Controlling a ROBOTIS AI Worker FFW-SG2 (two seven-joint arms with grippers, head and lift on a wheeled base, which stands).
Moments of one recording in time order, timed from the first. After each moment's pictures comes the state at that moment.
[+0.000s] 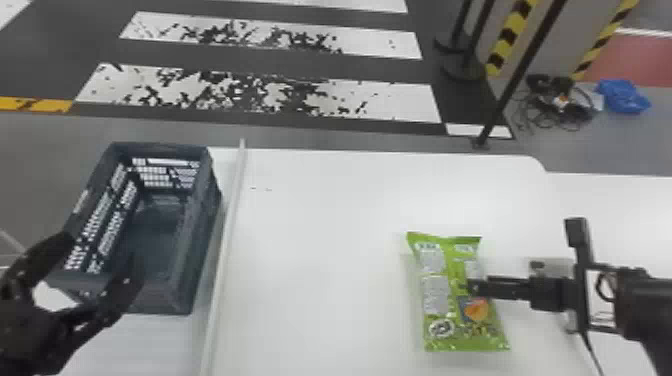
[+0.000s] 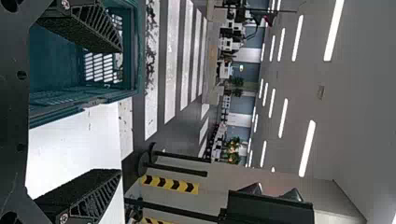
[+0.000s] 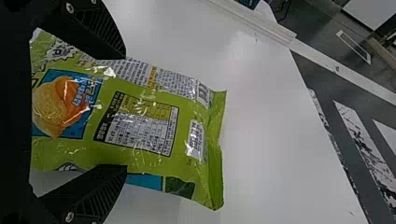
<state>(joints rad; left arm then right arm) 0.79 0.29 0.20 -2.08 0.42 -0.14 -0.32 -0.05 -0.39 -0.23 -1.22 -0.01 0.79 1.17</state>
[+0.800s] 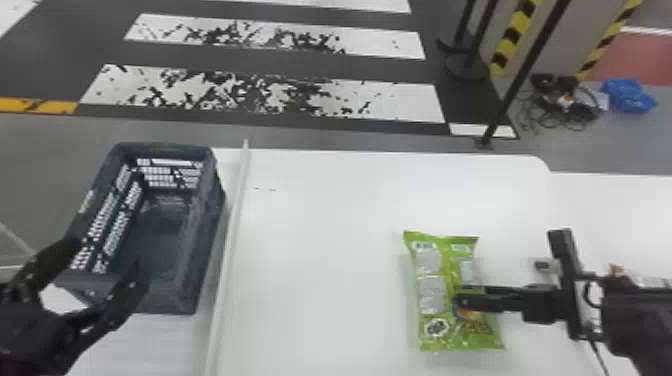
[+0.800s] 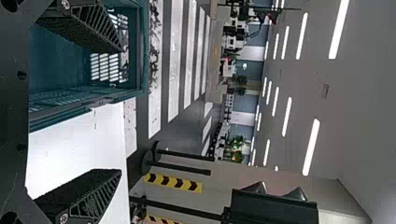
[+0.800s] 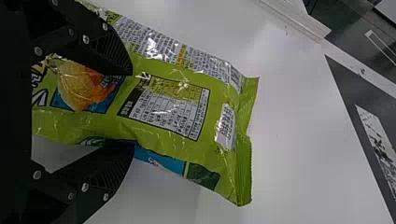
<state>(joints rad) 0.79 0.30 0.20 -2.06 0.42 -0.15 -0.33 -0.05 -0.38 -0.17 -1.14 0.05 0.66 1.13</state>
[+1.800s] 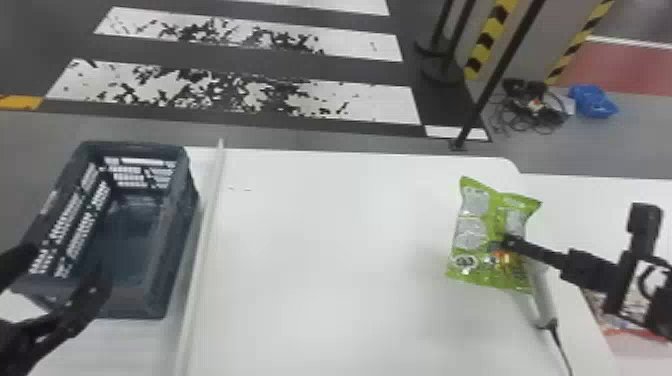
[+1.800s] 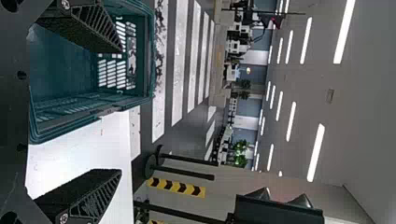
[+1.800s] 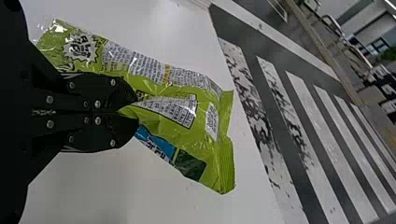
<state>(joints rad) 0.77 0.30 0.20 -2.02 0.43 -0.15 -0.33 0.04 -0.34 -0.56 -1.51 -0.17 0.92 0.88</state>
